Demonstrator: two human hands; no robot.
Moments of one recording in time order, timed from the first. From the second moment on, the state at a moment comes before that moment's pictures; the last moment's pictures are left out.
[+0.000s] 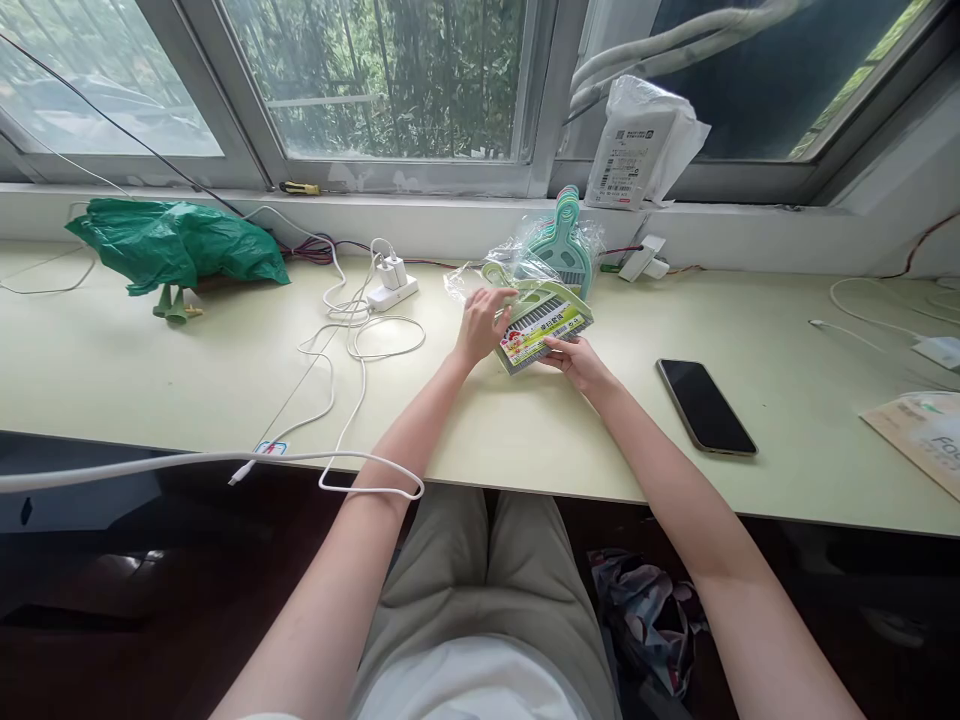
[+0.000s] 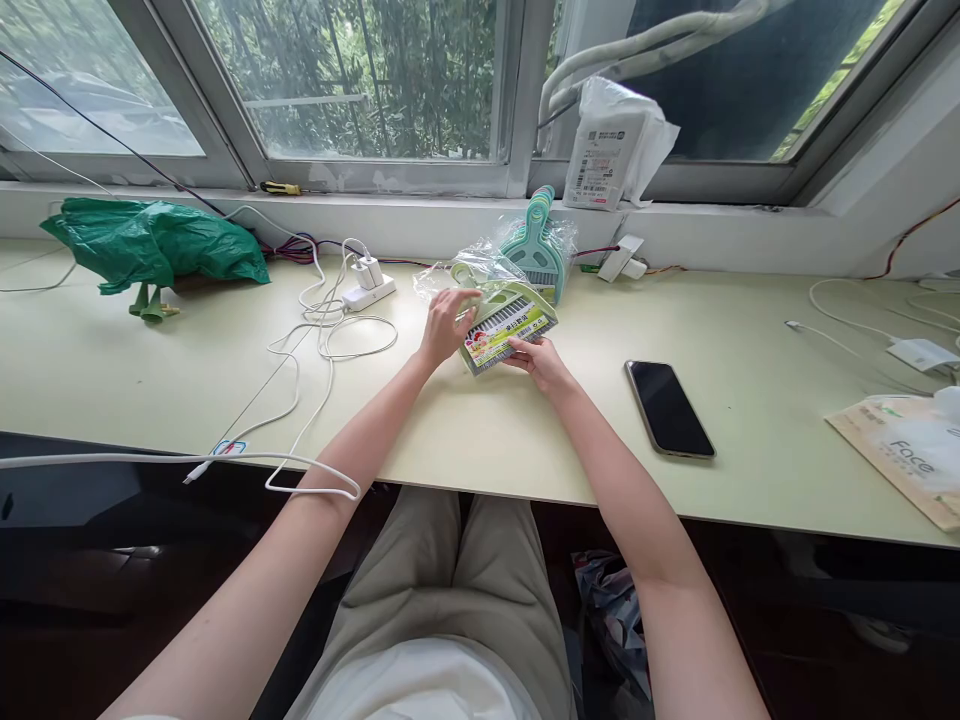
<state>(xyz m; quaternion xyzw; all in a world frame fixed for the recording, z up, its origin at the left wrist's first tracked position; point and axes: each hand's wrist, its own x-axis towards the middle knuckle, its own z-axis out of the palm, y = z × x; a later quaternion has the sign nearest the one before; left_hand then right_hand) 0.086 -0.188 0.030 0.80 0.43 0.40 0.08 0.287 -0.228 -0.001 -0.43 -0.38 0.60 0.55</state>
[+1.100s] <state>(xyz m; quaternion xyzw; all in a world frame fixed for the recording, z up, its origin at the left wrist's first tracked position) 0.087 -0.164 0.009 0.55 0.23 0.40 0.69 0.291 -0.229 -0.001 -0.41 -0.38 0.57 0.60</state>
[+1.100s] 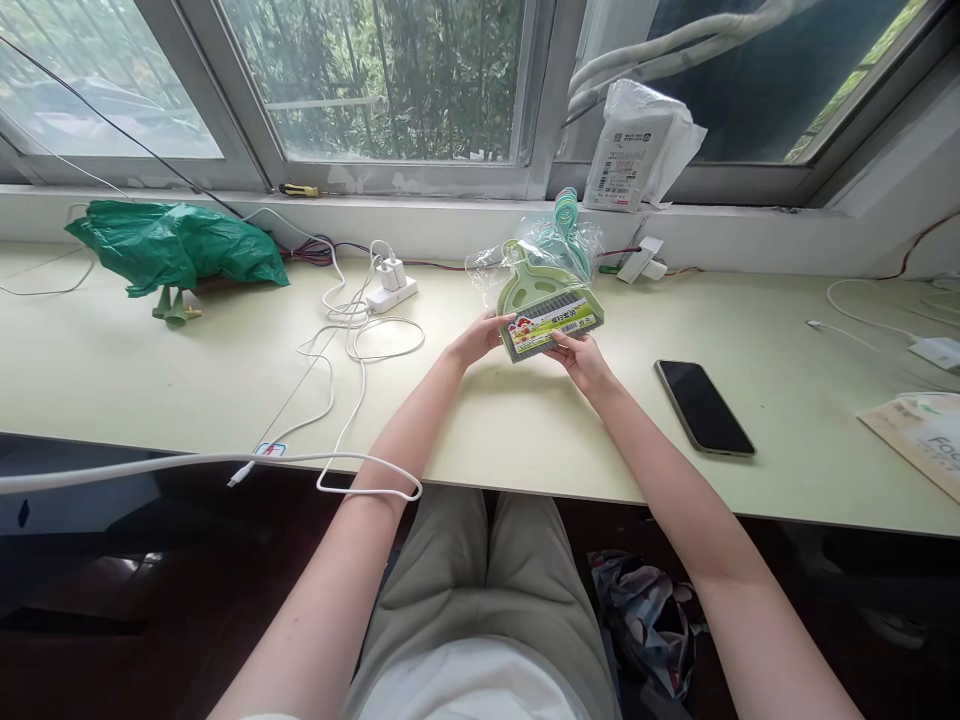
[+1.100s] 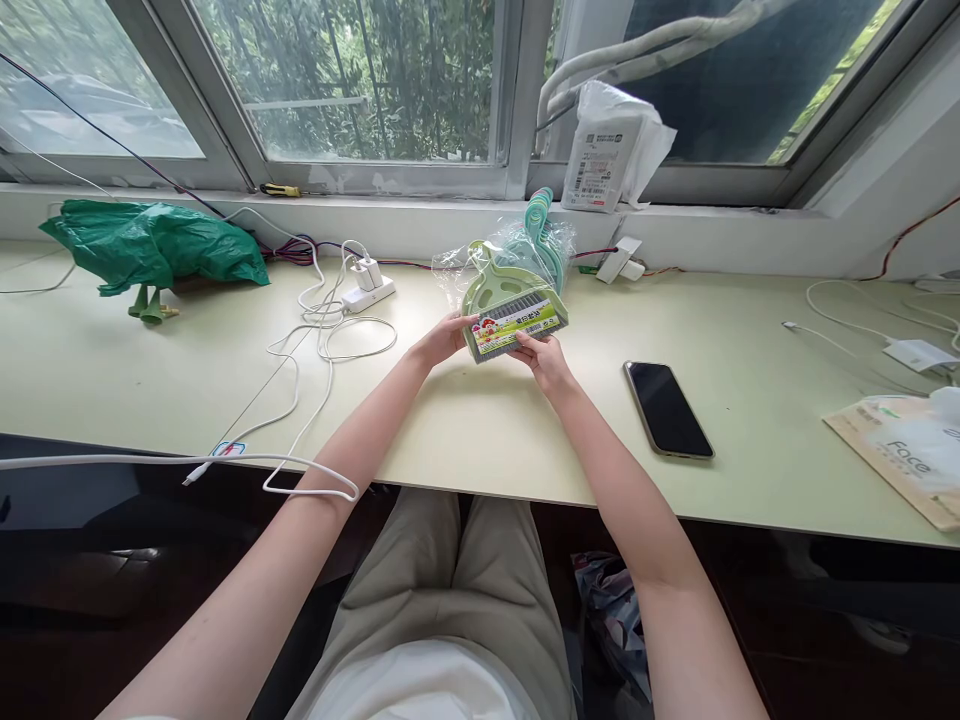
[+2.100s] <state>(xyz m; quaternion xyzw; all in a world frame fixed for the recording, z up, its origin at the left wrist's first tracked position) 0.110 -0.183 0.011 0.60 0.28 0.30 0.69 0.297 -0.223 -0.002 -0.38 -0.33 0.53 0.68</state>
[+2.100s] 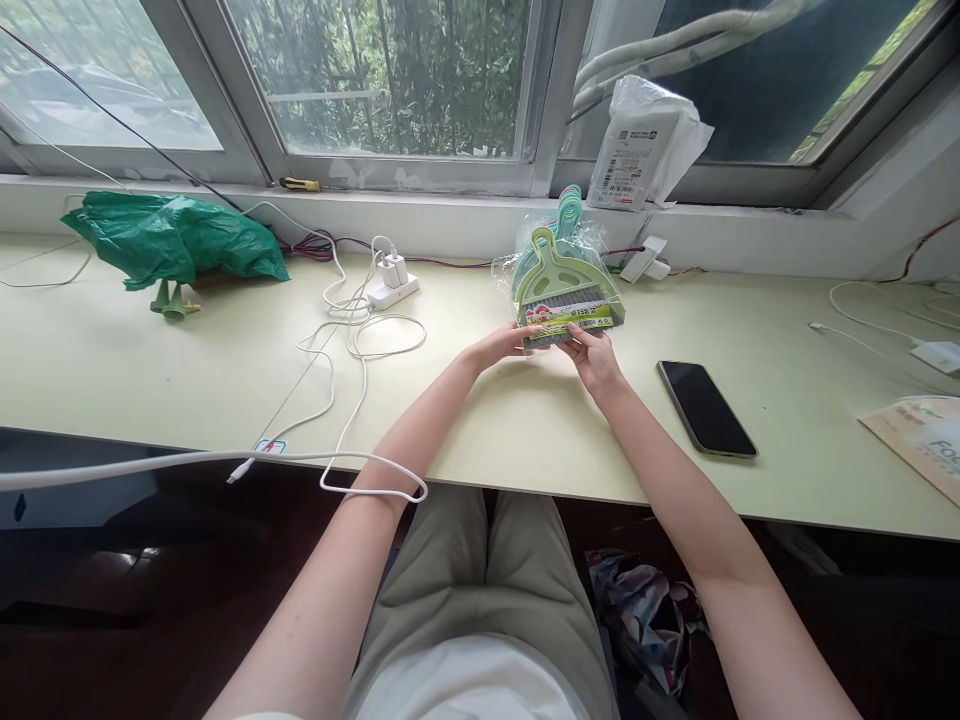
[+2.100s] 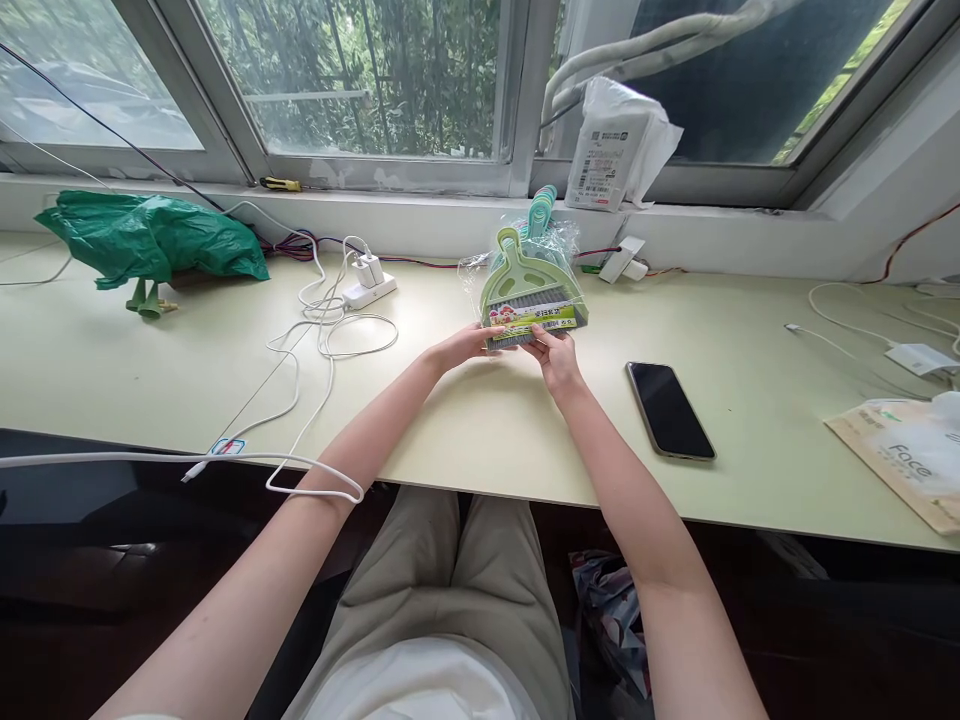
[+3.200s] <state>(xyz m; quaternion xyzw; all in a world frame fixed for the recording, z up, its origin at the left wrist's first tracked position) 0.115 -0.185 0.014 0.53 0.23 0.35 0.74 0.299 -0.223 -0.002 -0.38 -0.37 0.54 0.65</state>
